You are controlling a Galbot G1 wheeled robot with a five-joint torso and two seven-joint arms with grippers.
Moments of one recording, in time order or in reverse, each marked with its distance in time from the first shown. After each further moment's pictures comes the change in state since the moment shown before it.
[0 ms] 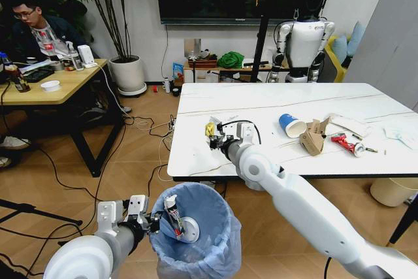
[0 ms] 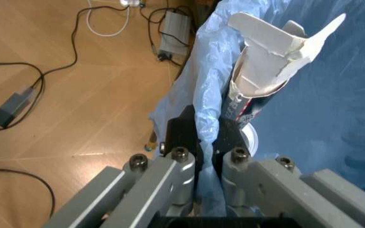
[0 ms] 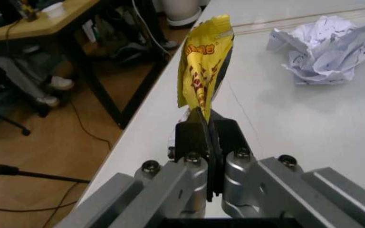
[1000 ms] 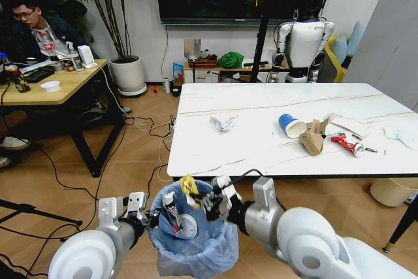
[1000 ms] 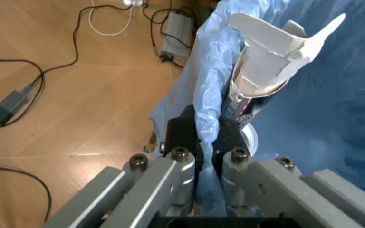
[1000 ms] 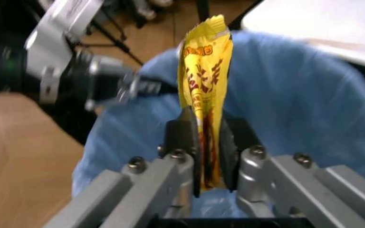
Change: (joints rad) left arm -0.031 -0.028 0.014 0.030 -0.007 0.000 -0.017; right arm -0.364 -0.320 -0.033 0.446 -0.111 -0.066 -0.321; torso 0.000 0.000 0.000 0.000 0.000
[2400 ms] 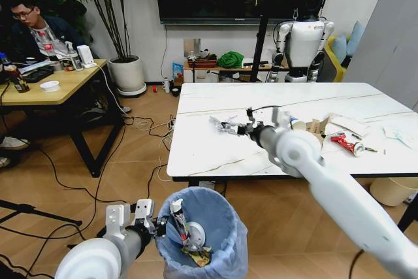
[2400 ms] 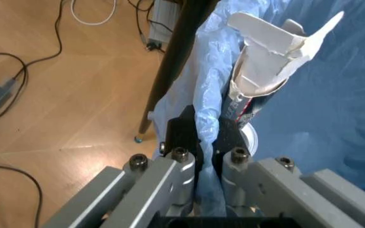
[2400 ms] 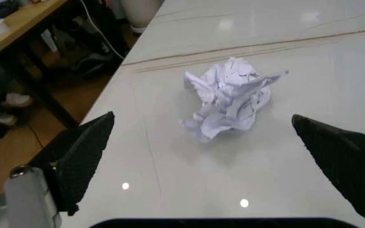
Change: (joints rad) left arm 0.014 0.006 0.062 -0.018 0.031 0.000 0.017; right arm 0.506 0.317 0.103 -0.692 0.130 0.014 0.270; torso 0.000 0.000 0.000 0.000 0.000
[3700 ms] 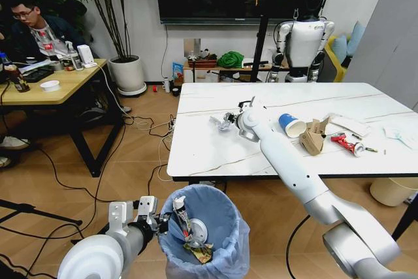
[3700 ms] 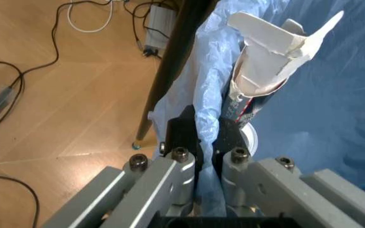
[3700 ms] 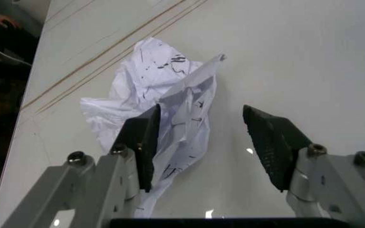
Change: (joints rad) left arm -0.026 -0.003 0.008 0.013 0.010 0.000 0.020; right arm 0.110 0.247 0.061 -0.434 0.126 0.117 0.237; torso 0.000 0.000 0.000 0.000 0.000
